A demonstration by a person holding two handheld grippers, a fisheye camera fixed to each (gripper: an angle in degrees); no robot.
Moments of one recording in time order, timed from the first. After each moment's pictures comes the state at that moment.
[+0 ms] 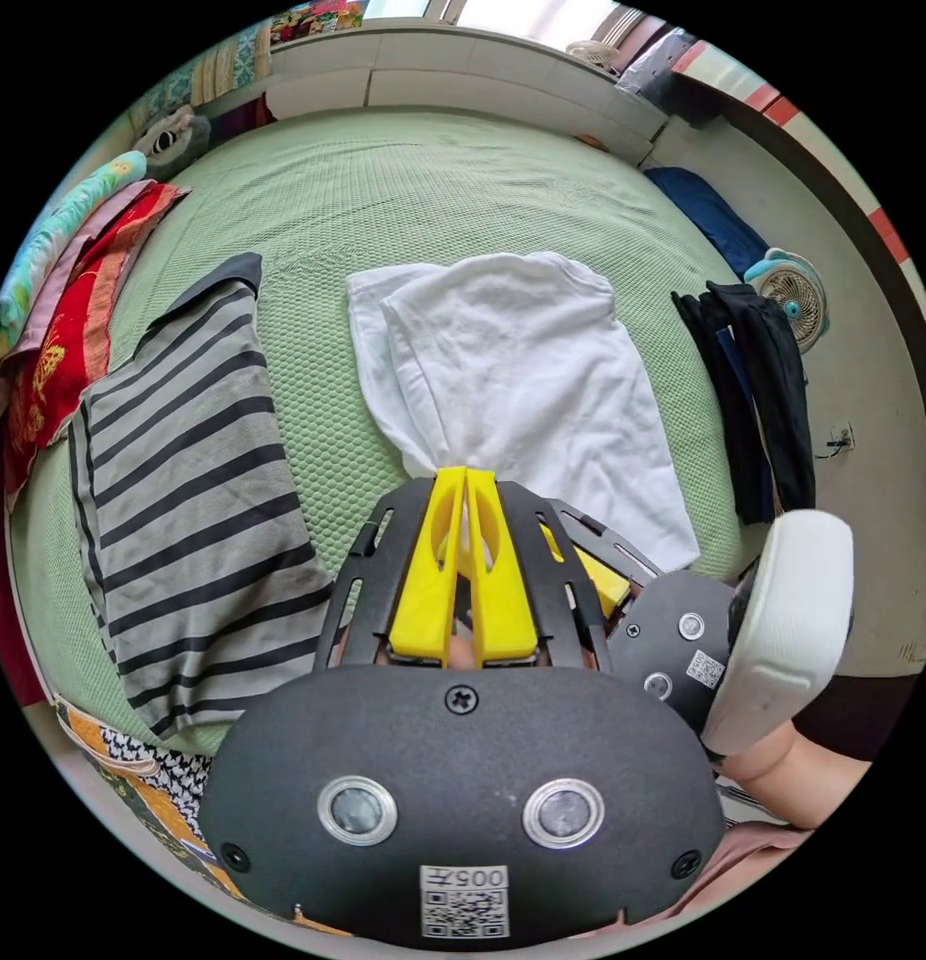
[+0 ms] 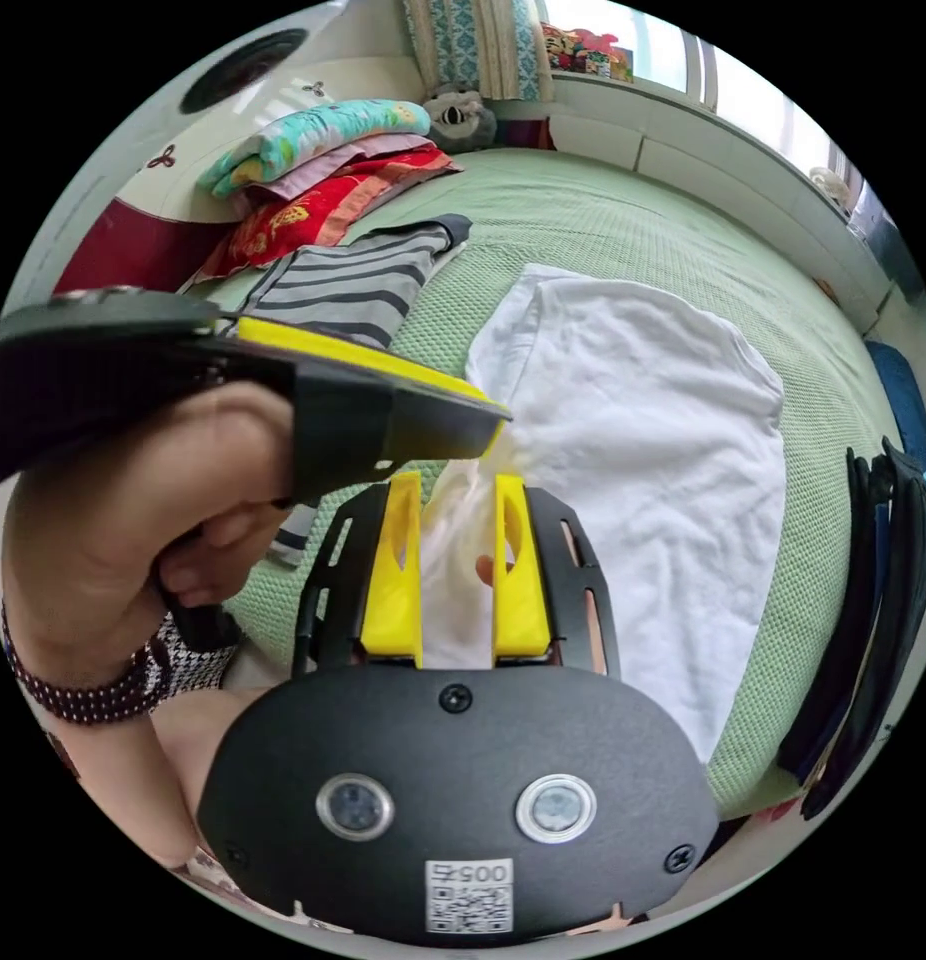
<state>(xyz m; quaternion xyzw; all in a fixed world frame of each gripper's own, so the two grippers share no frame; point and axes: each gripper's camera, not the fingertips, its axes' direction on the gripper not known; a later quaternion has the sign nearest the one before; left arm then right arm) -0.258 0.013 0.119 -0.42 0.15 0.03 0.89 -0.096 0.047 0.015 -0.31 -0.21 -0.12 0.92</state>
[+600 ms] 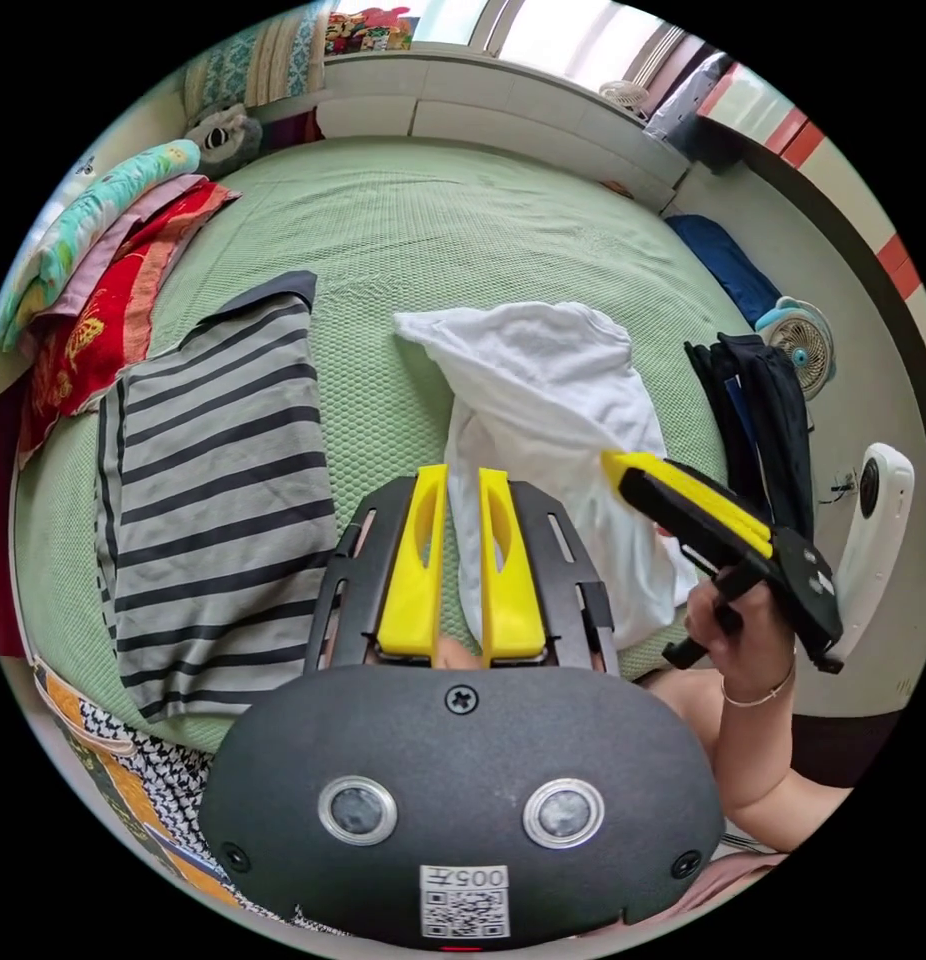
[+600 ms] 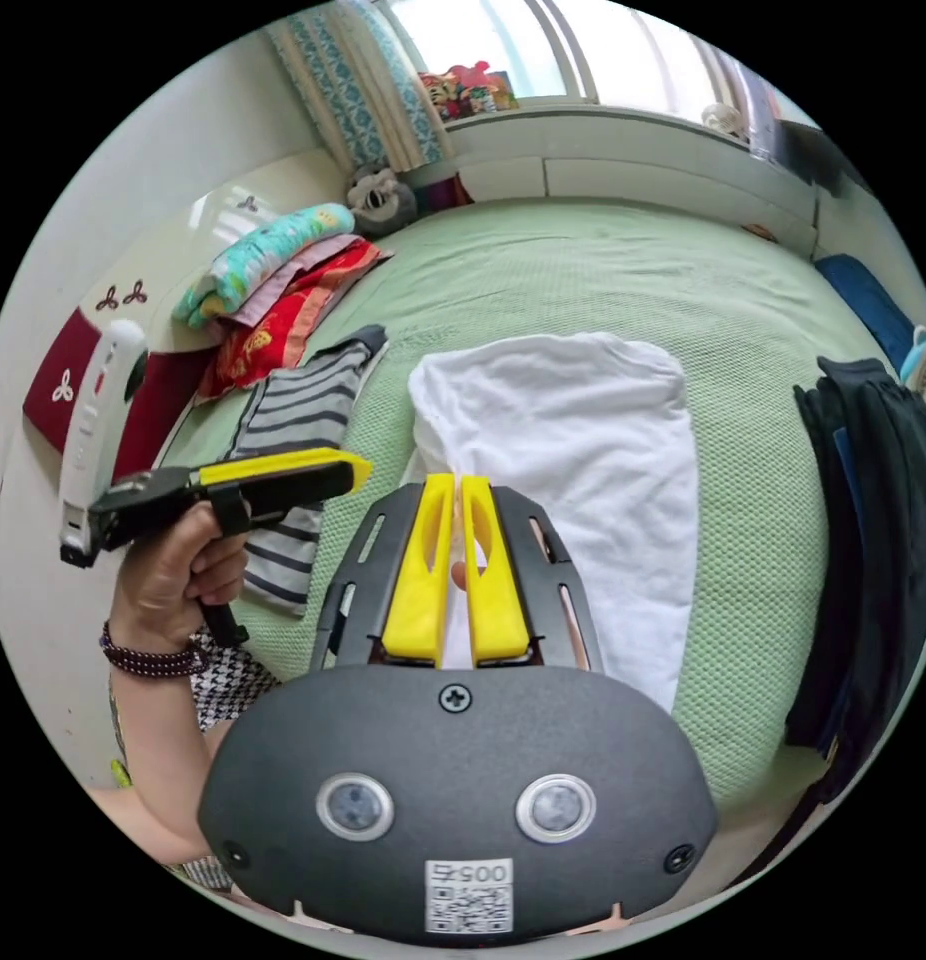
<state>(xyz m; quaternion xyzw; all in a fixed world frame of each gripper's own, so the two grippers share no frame) -0.267 0.012 0.116 -0.38 0.14 -0.01 0.92 0.021 0.035 -0.015 -0.25 -0.23 0.04 0.94</state>
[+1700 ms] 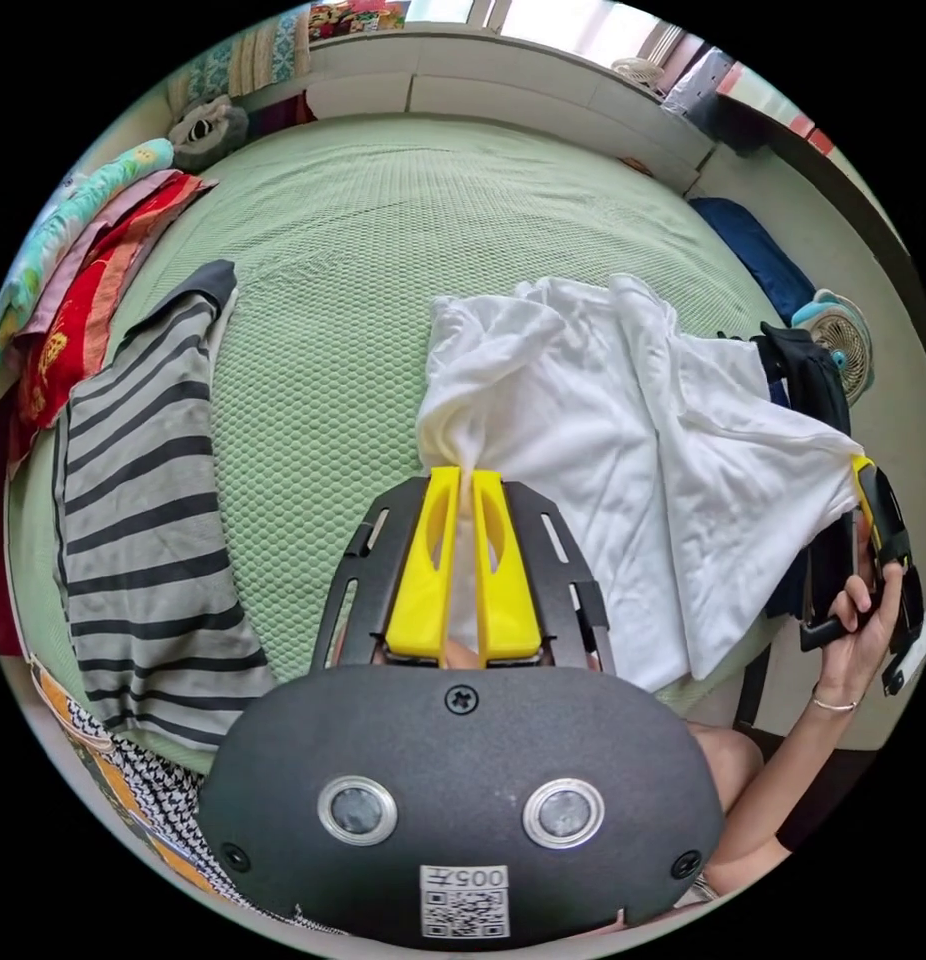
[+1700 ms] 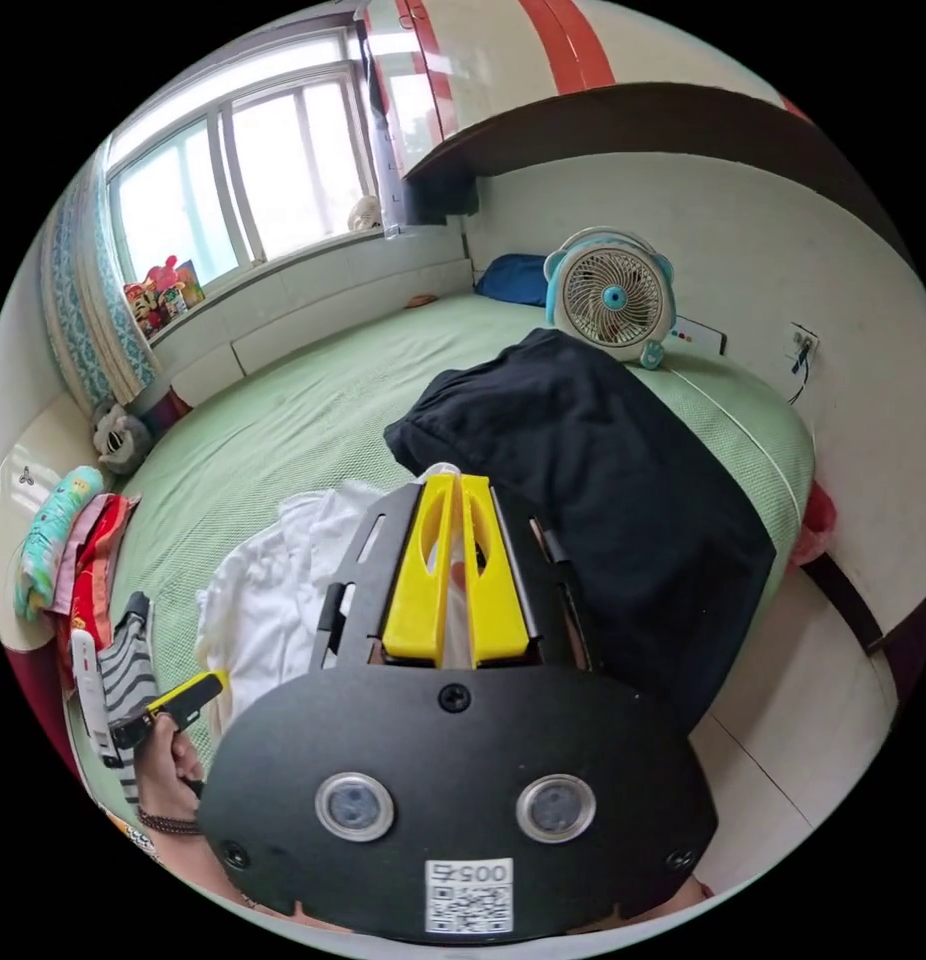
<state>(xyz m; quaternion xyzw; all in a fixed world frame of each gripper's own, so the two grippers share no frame) -0.182 0.027 0.131 -0.40 0.10 0.00 0.91 0.161 0.064 -0.095 -0.11 0.10 0.24 0.96</state>
